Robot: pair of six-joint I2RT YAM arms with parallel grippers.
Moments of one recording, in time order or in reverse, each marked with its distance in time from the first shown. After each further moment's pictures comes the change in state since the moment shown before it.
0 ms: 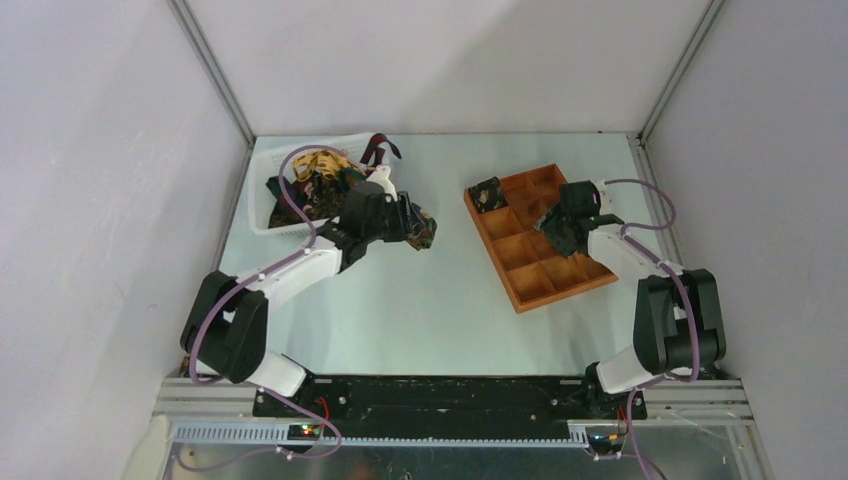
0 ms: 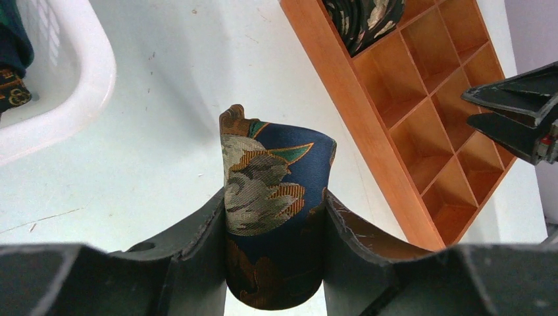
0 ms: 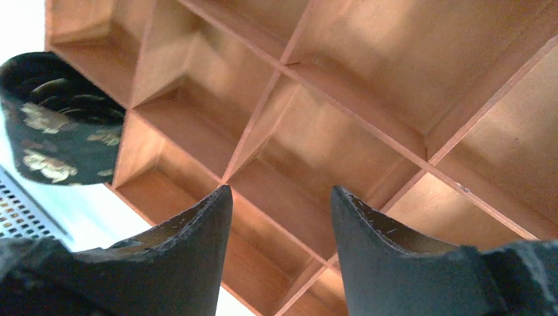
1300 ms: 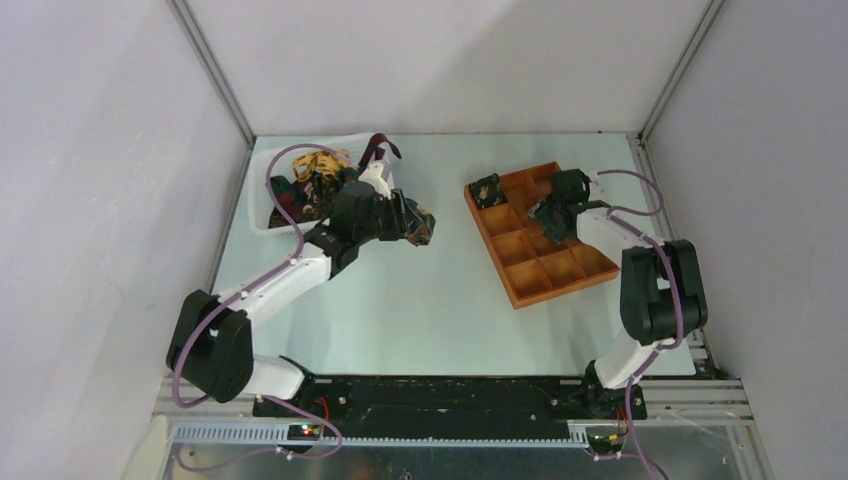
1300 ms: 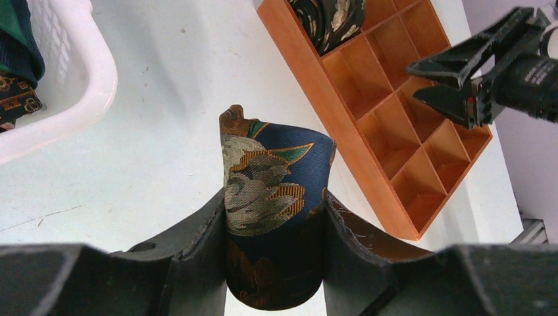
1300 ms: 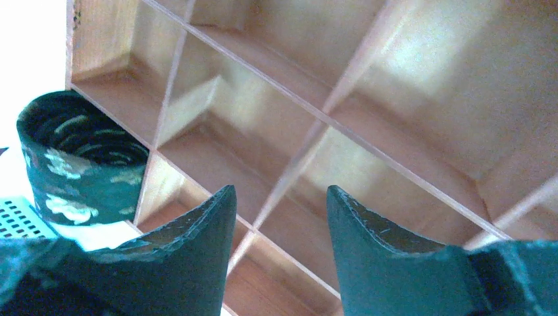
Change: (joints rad) left arm 0.000 -0.108 -0.012 -0.024 0.008 0.003; right arm 0.003 0.160 0.094 0.061 0.023 0.068
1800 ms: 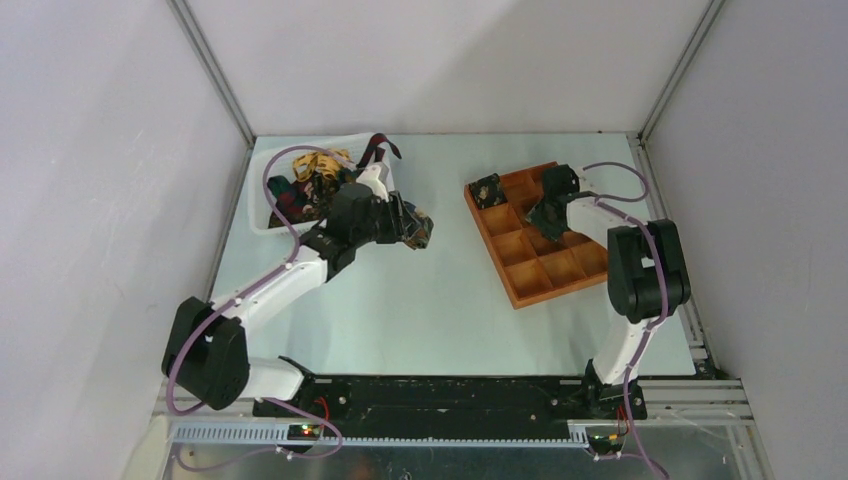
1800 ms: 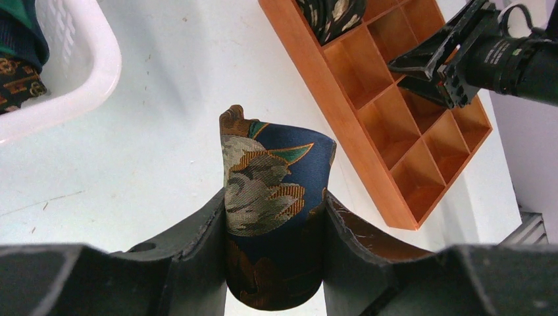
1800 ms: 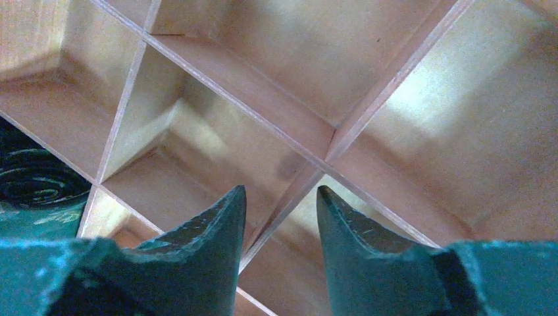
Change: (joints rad) left arm 0.000 -0.038 -0.015 -0.032 0.003 0.000; right arm 0.009 0.178 0.136 -0.064 0.037 -0.104
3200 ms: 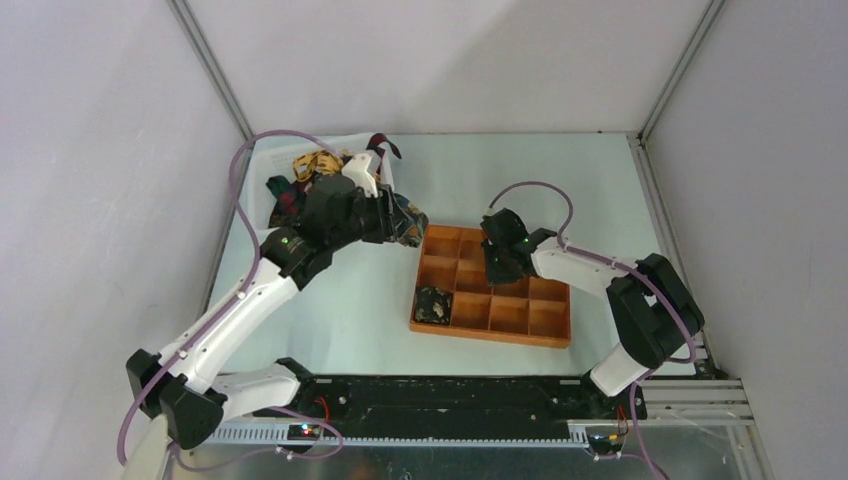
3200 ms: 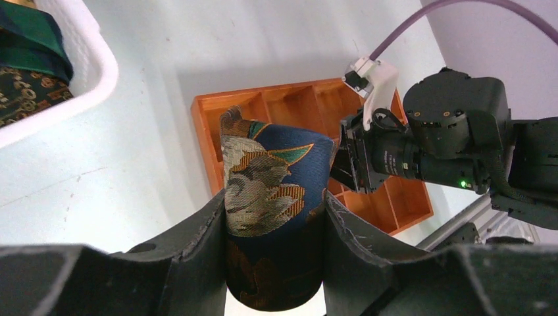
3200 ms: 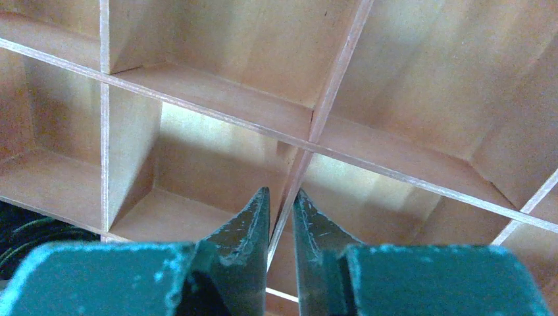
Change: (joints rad) left arm -0.075 -0.220 0.210 -0.392 -0.054 0.063; right arm 0.431 -0.223 -0.204 -0.104 -0.150 -0.440
